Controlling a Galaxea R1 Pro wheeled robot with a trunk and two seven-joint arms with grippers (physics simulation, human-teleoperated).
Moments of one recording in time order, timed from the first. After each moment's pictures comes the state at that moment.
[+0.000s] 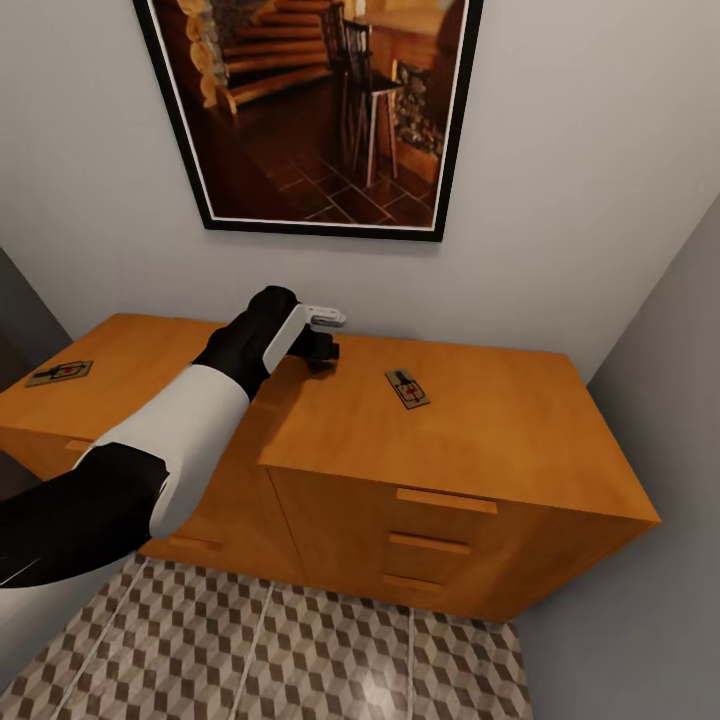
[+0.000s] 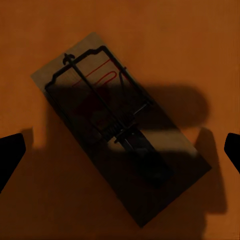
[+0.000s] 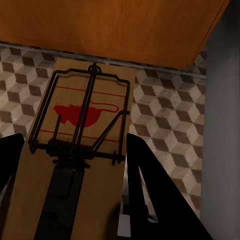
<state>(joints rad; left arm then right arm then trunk) -1.46 -0.17 -0.28 -0.57 0.26 1.01 0.15 -0.08 0.00 -0.54 -0.02 0.57 -1.05 0.01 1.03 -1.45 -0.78</state>
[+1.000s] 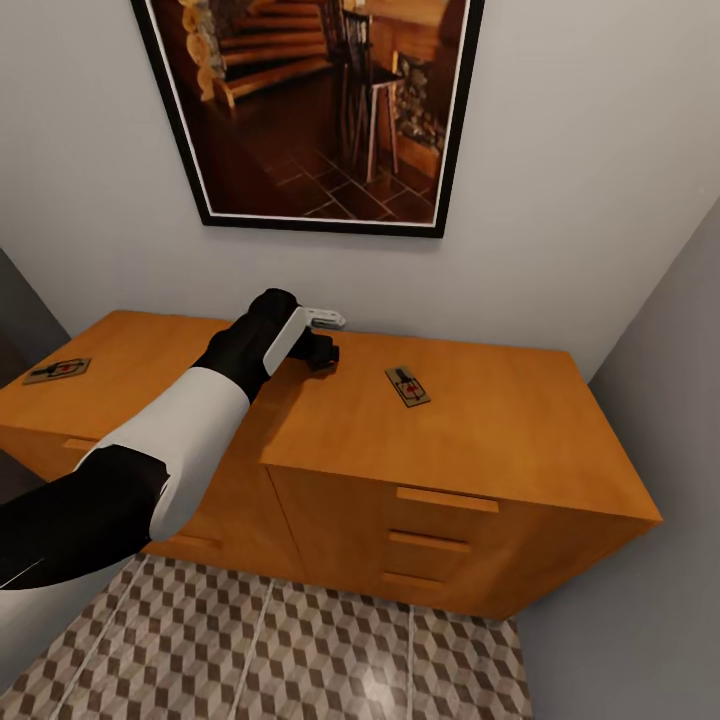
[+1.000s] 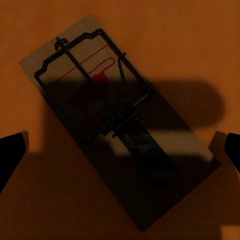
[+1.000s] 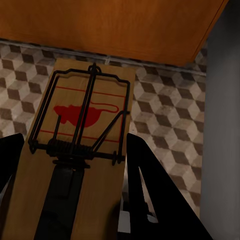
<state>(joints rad) -1.45 -0.17 -0.28 -0.57 0.26 1.01 0.15 -0.08 0.00 -0.54 -0.02 0.57 -1.05 0.01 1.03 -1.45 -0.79</state>
